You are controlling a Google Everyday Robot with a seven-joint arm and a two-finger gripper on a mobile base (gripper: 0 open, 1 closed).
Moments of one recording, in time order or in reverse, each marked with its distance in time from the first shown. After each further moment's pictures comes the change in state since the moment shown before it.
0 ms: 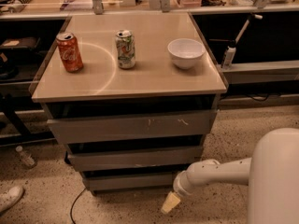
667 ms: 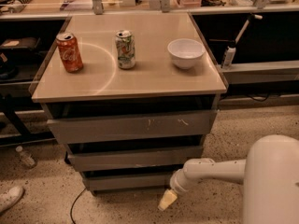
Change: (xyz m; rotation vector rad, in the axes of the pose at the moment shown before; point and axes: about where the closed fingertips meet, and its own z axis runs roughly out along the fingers) arm -0.005 -0.018 0.038 -0.055 -0.024 -0.007
